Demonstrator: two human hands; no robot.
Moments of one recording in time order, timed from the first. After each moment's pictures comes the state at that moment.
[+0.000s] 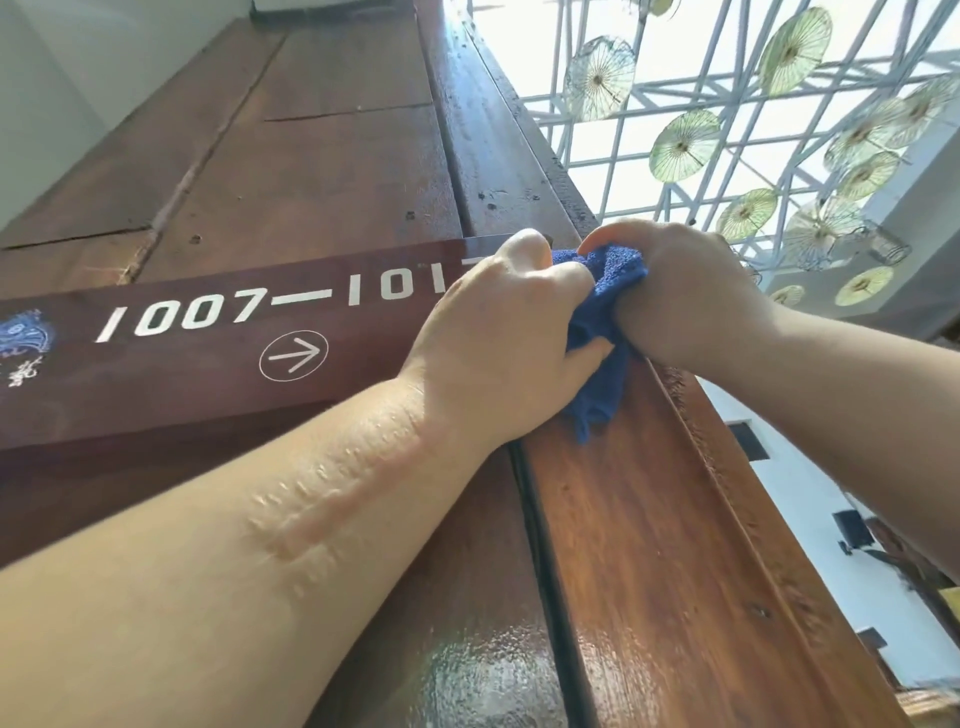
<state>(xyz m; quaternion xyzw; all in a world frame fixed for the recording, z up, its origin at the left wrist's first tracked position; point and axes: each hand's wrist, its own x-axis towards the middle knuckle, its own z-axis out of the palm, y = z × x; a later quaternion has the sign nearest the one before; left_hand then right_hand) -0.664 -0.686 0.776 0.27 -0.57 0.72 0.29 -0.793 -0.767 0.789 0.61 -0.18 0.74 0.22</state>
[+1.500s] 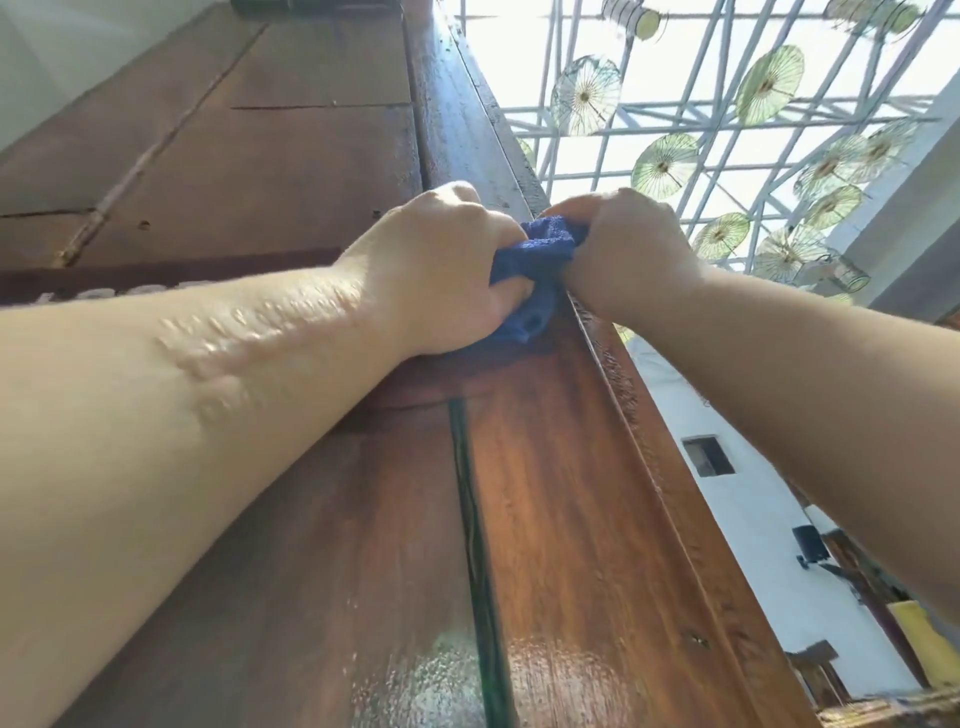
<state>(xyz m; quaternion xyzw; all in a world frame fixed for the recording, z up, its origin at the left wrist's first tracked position) -0.676 -0.665 0.826 0.37 -0.53 0.73 0.22 -0.802 -0.766 0.828 0.59 -0.19 0.74 0.25</state>
